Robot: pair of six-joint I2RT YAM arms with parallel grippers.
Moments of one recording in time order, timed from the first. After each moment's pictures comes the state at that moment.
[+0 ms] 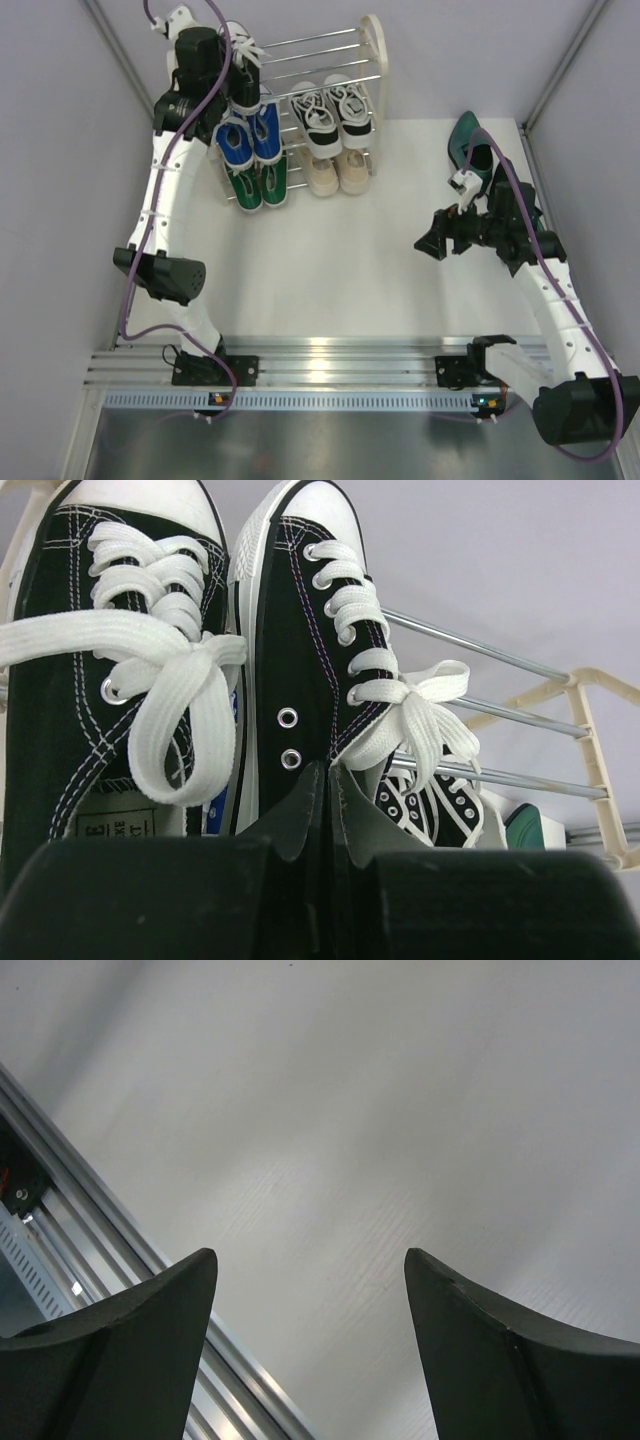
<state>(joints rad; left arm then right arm) -0.23 1.81 2.27 -0.68 -0.32 -0.61 0.08 0.97 0.90 -0.66 -0.70 -0.13</state>
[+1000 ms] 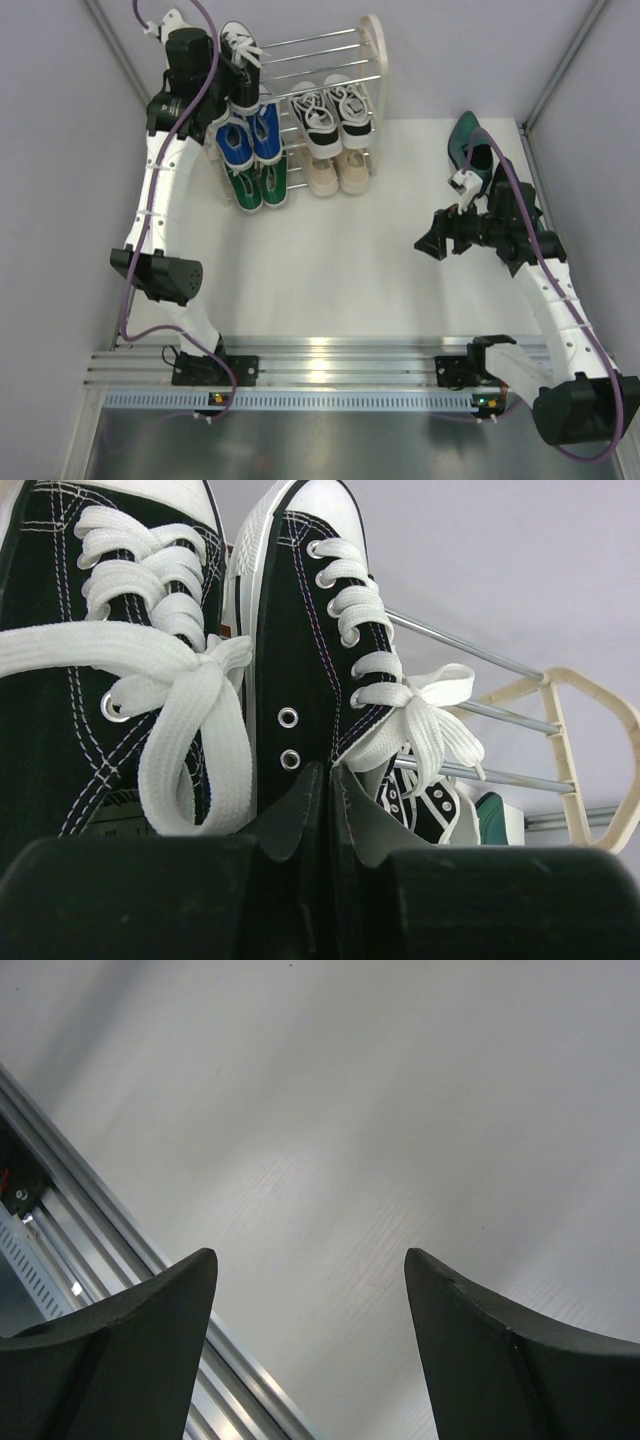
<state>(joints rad) -0.18 1.80 2.25 -0.67 -0.21 -0.67 0.08 0.97 0.90 -0.66 -0.70 -0.13</state>
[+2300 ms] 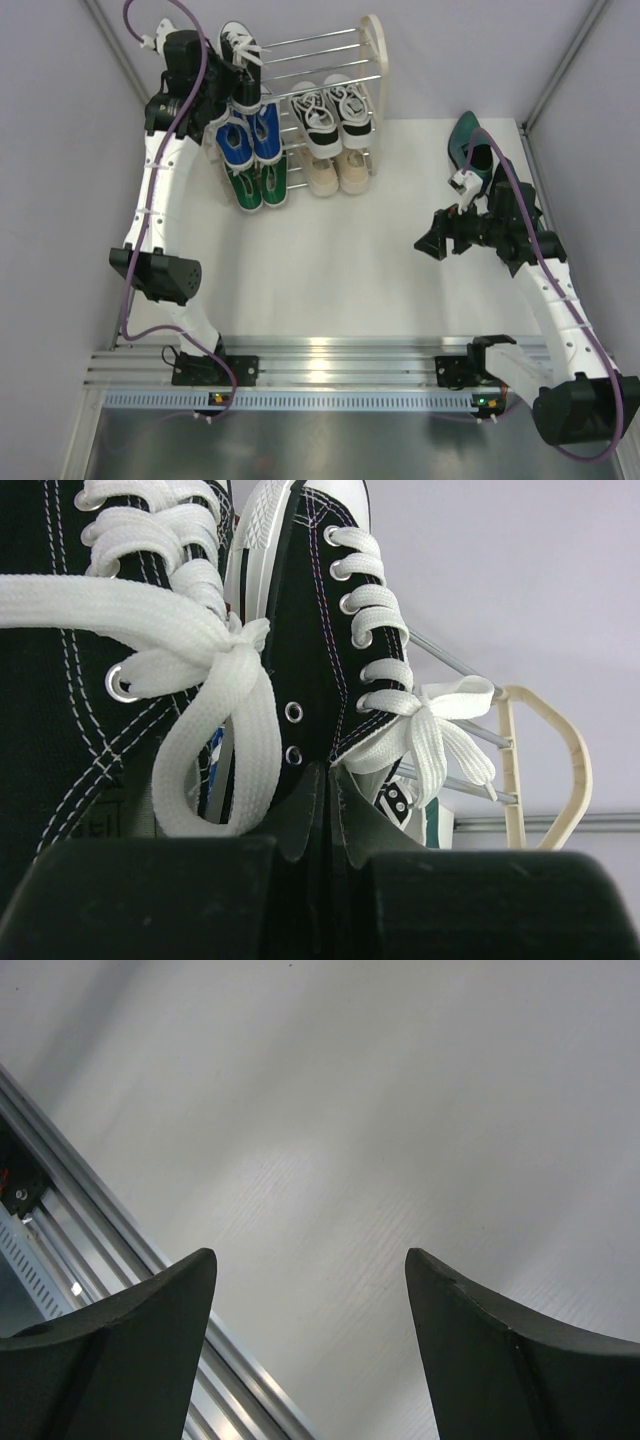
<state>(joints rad) -0.16 1.80 2.22 -0.67 -0.16 -0.87 0.08 0.97 0.90 -0.66 -0.70 -0.13</state>
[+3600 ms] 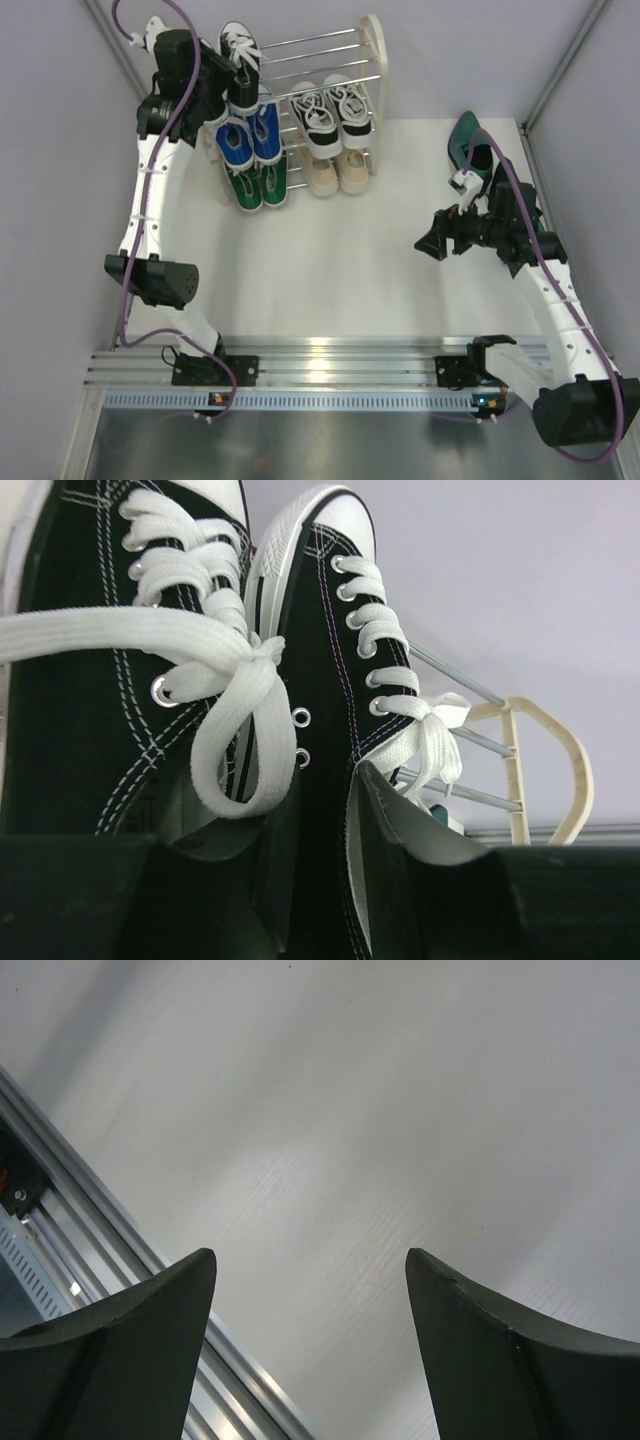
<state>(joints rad) -0.14 1.77 2.21 -0.67 -0.17 -0.84 0.08 0.96 0.90 -0.66 -0.70 -0.13</state>
